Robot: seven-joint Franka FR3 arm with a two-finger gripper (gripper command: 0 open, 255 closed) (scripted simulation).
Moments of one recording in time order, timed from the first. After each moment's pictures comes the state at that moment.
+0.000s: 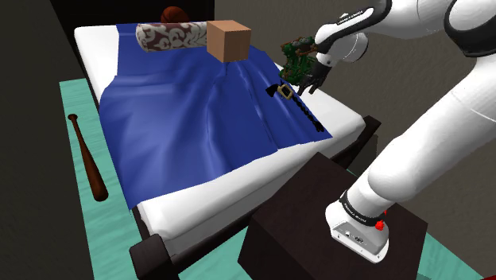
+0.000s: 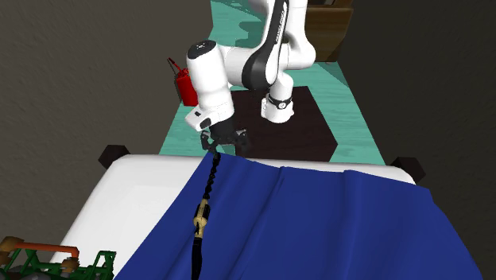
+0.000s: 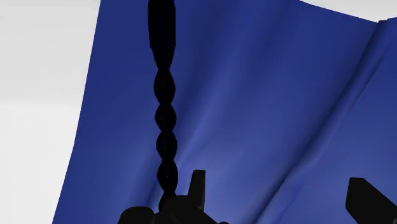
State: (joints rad) arm -0.08 -0.10 -0.55 -2.31 0.19 2.29 -0.56
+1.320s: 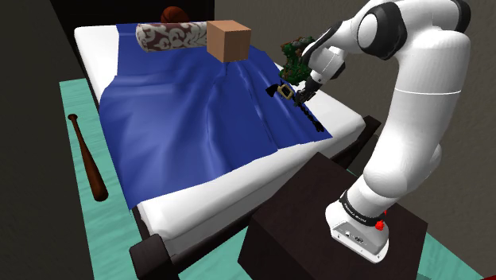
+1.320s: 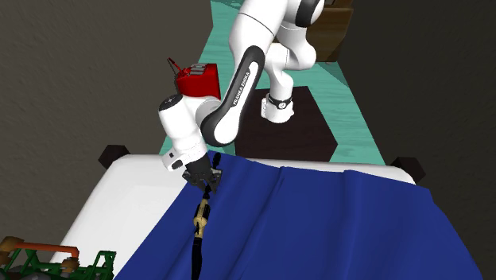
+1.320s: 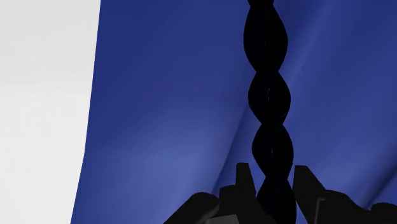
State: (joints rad) arm -0.21 0.39 -0.52 -2.06 0.70 2.37 -0.96
